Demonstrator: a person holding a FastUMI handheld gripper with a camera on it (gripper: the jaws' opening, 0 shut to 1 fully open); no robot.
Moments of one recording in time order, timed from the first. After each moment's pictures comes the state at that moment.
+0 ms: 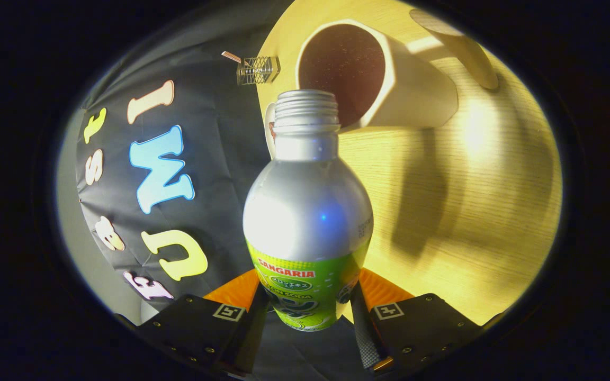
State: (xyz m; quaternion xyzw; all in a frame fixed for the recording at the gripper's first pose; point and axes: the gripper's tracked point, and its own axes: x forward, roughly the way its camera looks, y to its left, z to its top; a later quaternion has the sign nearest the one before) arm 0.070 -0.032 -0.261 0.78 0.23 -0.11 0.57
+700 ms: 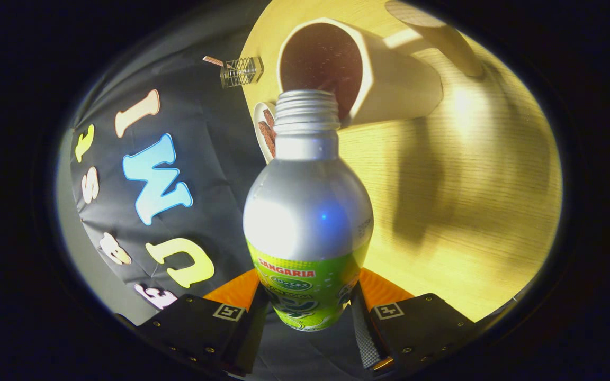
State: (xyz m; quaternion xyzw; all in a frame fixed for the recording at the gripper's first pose) arm 0.071 -0.026 -0.260 0.81 0.24 -0.11 0.52
